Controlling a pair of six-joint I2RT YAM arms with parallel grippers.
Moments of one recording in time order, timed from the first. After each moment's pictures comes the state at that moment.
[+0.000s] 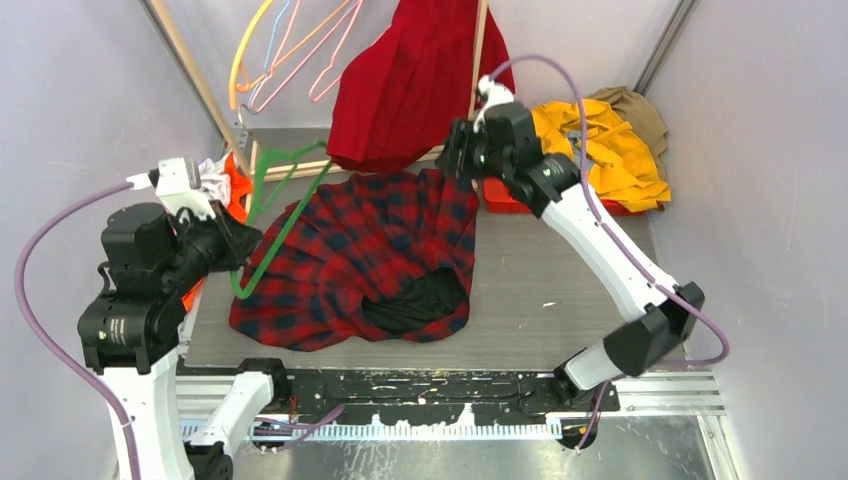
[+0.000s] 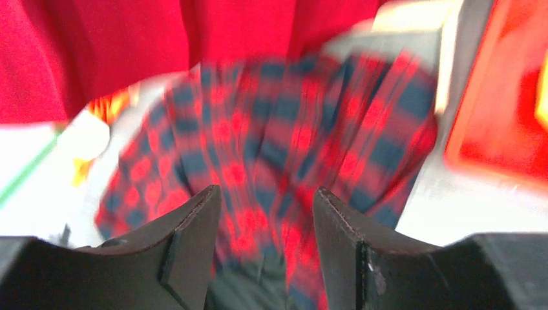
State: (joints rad) left arm 0.00 0.83 1.56 -1.14 0.21 -0.24; right arm 0.56 1.44 1.53 -0.59 -0.02 0.45
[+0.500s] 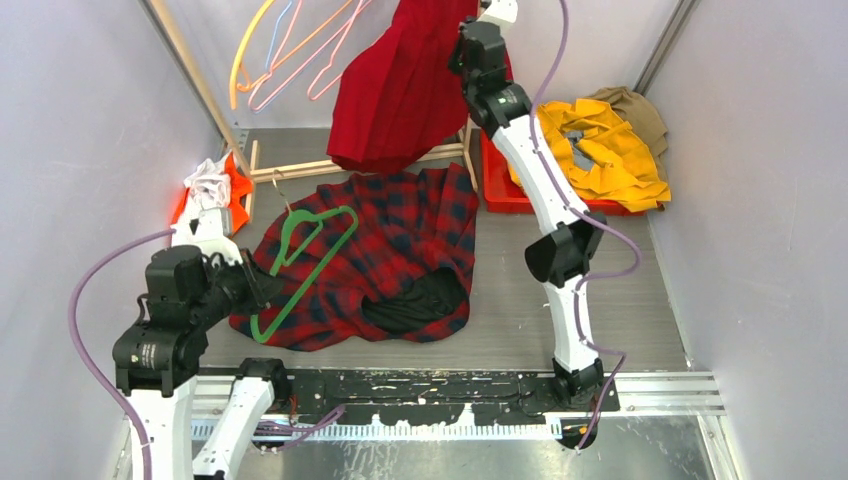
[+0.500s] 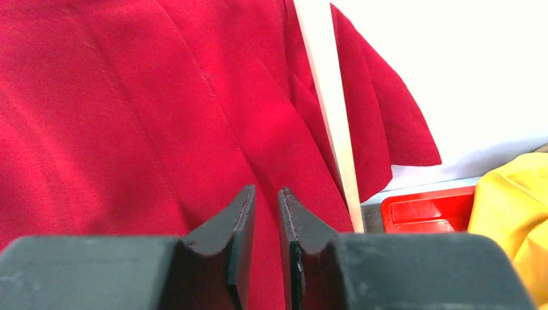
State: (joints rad) left arm -0.03 0.62 1.24 -1.23 0.26 -0.27; right arm 0.47 2.17 2.54 -0.40 0.45 0.35
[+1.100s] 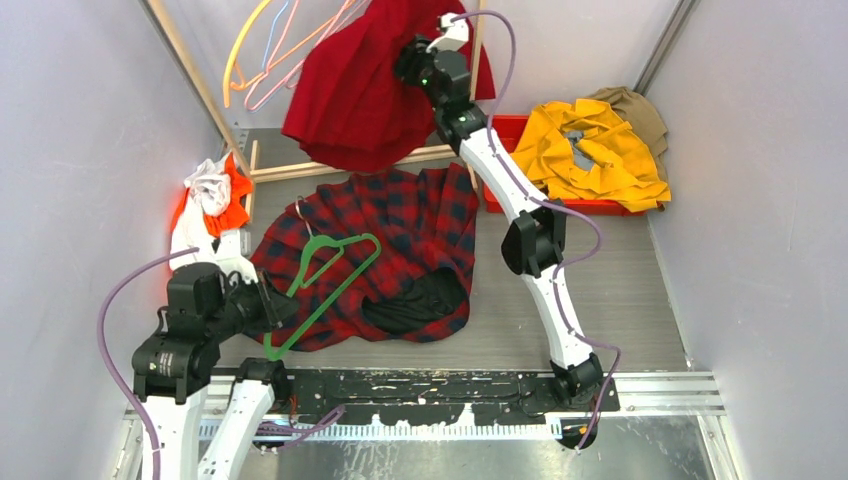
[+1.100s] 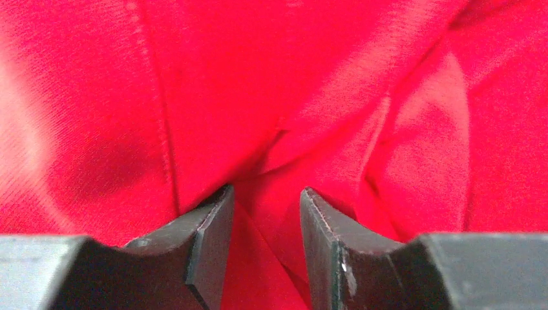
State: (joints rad) left arm -0.07 0.49 1.02 -1.22 0.35 -0.30; right arm 0.50 2.43 2.55 0.04 0.15 0.44
